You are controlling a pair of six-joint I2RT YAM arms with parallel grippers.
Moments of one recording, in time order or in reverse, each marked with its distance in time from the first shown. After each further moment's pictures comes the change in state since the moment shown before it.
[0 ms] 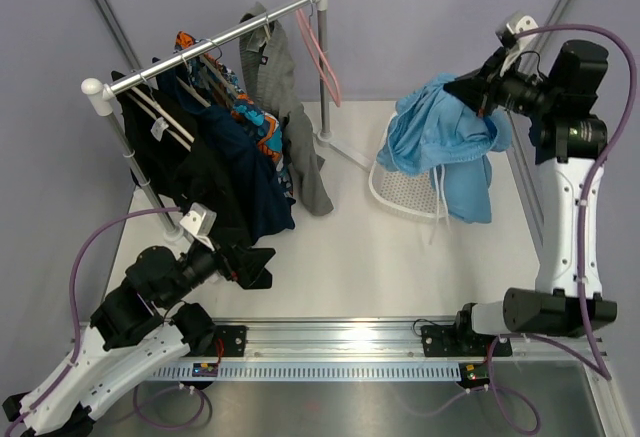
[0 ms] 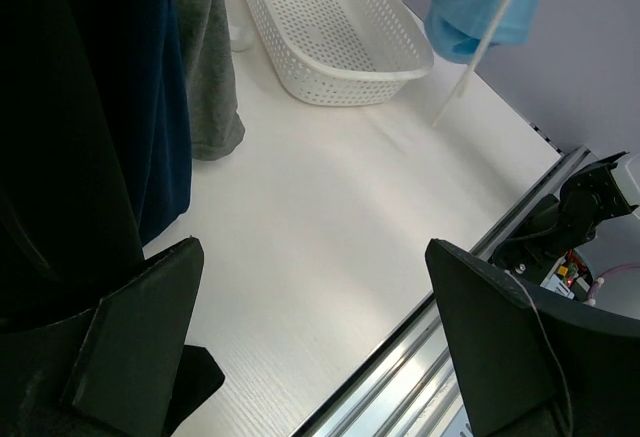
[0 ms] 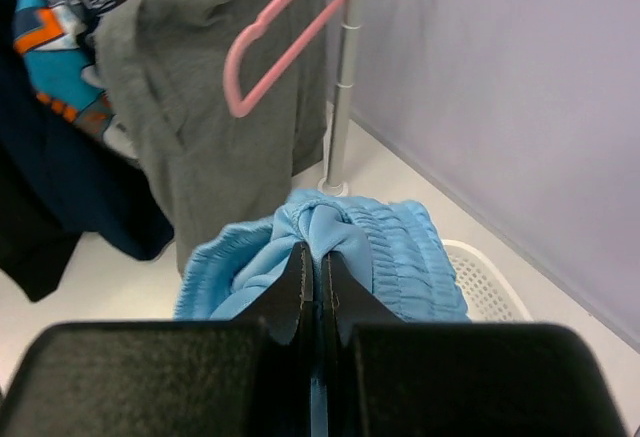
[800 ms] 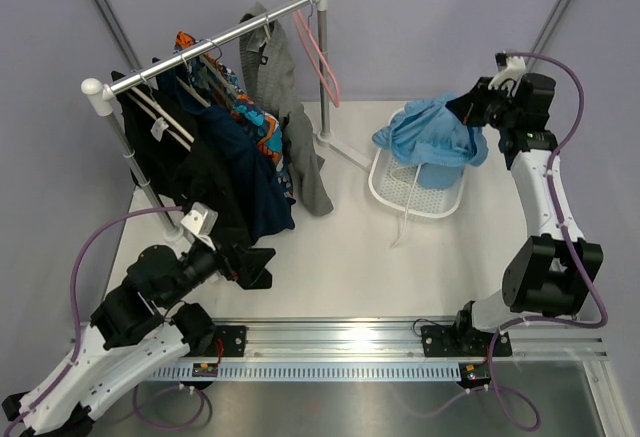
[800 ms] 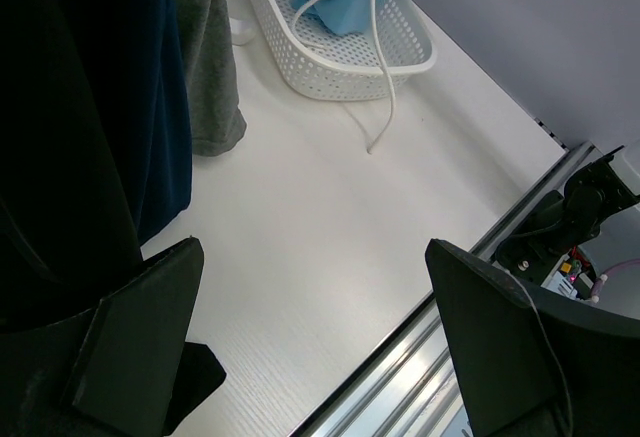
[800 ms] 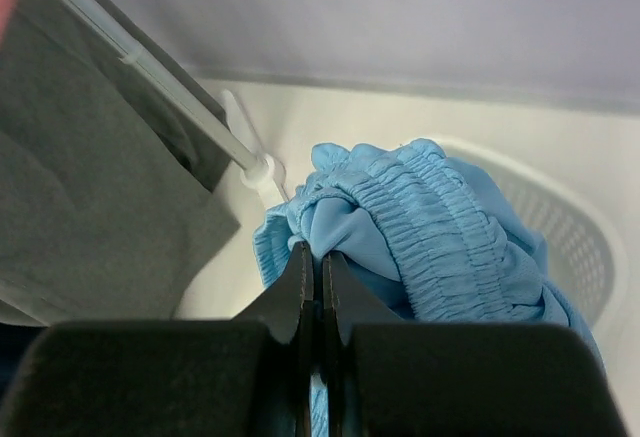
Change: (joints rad) left arm 0.000 0.021 0.004 0.000 0.000 0.002; right arm -0.024 0.212 -0.322 0.462 0.340 0.430
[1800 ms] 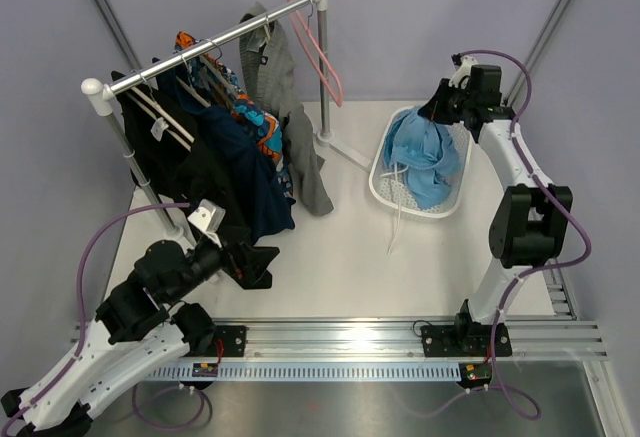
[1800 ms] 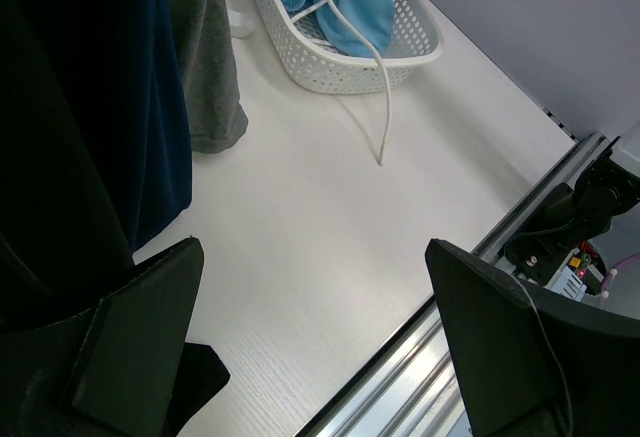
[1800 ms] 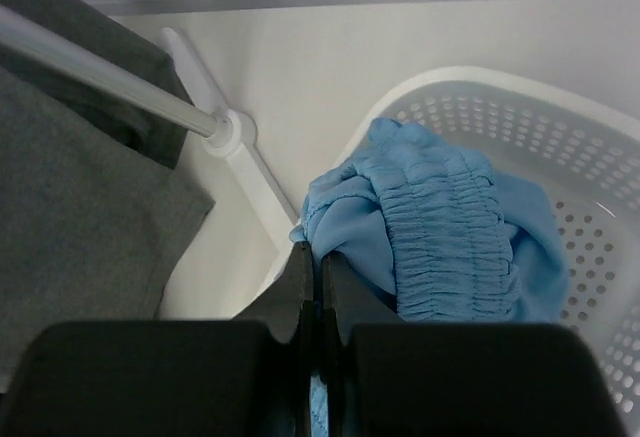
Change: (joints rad) left arm 0.000 0.040 0.000 0.018 0.008 0.014; right arm 0.129 0.265 0.151 -0.138 0.172 0.030
